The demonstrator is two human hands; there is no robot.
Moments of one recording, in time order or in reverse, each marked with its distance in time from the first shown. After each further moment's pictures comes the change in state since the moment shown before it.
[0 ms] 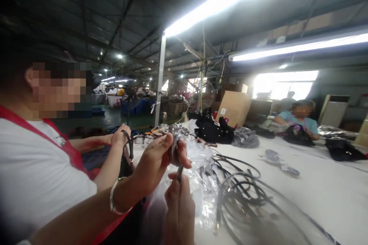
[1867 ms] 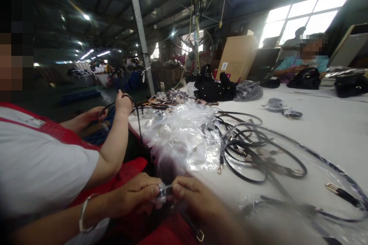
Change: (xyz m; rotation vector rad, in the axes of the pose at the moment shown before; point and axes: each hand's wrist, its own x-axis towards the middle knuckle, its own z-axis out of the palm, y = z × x) left_hand -0.125 -0.056 -0.097 0.555 -0.429 -0.681; right_hand -0.025 0.058 -0.087 0.160 -0.712 0.593
